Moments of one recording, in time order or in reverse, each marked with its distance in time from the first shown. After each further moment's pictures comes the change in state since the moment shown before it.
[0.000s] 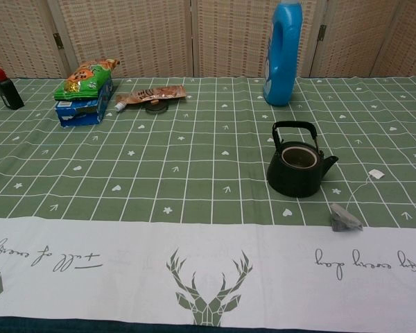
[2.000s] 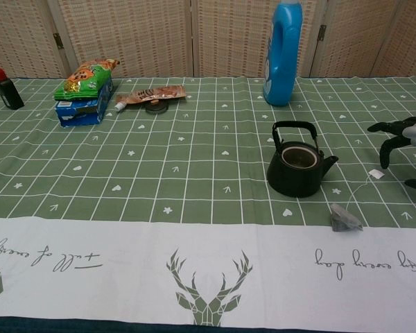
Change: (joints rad) left arm -0.028 -0.022 -0.017 0.056 -0.047 -0.054 -0.040; right arm 0.491 -0.273 0.010 0.473 0.068 -0.633 0.050
